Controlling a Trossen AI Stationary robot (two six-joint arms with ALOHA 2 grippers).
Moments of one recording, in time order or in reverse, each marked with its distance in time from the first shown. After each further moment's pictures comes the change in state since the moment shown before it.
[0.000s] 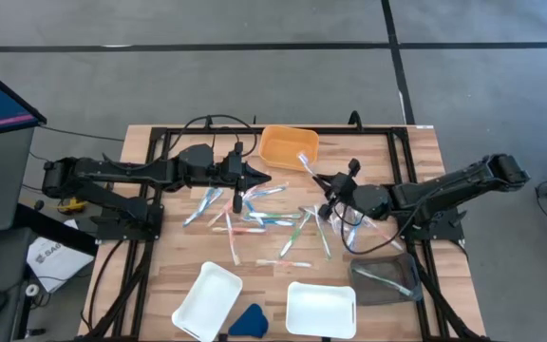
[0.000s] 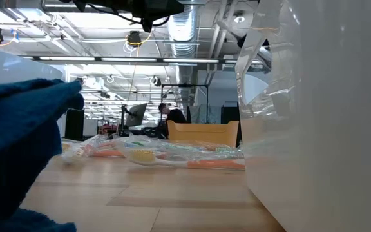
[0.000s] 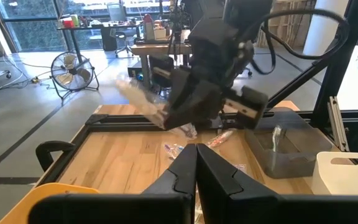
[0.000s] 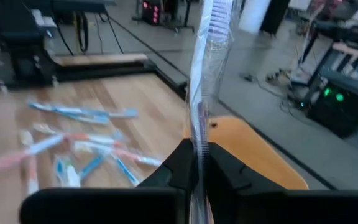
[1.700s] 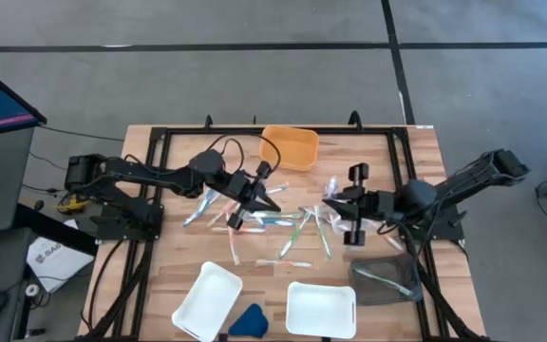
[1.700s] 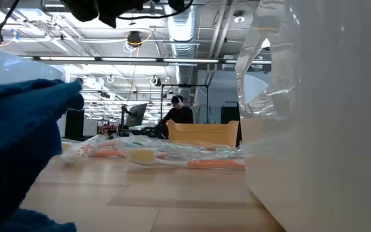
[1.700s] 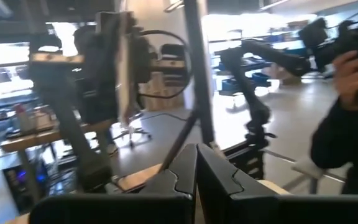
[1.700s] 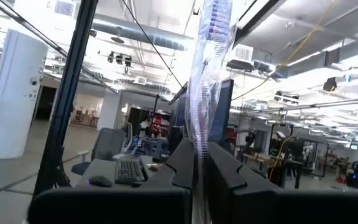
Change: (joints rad) left arm -0.018 0.222 0.000 0.517 0.511 0.027; right arm 0.175 -0.066 0.000 0.726 -0.451 -0.433
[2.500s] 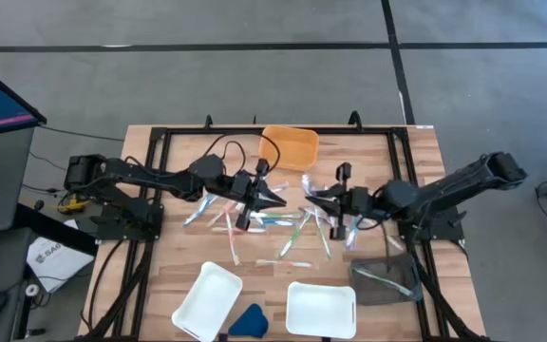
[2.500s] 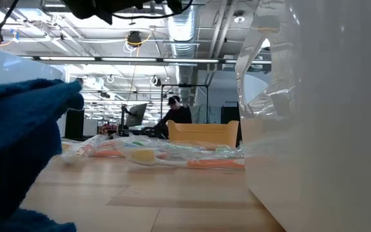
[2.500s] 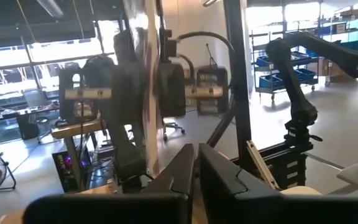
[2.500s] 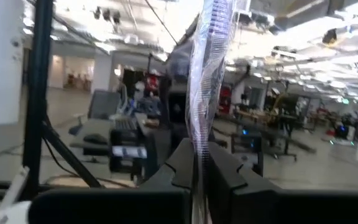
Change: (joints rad) left arm -0.040 0.000 0.000 -0.006 -0.203 0.026; right arm -0.107 0.075 0.000 -0.123 0.004 0.135
